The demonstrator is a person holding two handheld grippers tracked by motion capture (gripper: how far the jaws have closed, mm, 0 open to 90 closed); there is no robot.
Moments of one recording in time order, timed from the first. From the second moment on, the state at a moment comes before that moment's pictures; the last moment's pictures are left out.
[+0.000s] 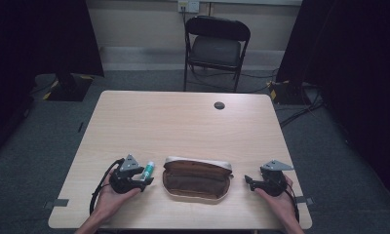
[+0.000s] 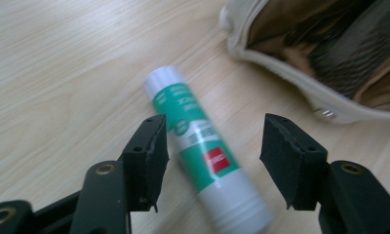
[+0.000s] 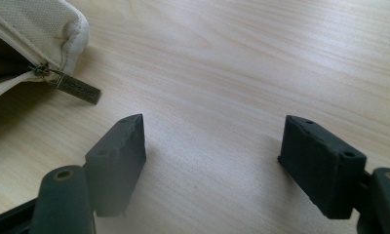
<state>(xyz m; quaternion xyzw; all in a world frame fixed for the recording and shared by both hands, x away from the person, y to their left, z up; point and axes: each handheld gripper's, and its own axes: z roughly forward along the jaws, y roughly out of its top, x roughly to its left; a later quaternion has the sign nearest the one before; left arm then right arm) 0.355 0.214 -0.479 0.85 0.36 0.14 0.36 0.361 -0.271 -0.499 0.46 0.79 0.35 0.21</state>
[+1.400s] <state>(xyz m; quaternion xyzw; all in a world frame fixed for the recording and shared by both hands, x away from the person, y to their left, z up) 0.346 0.230 -0.466 0.83 0.36 0.11 0.42 0.361 -0.271 -0.499 0.46 0.79 0.35 0.21</state>
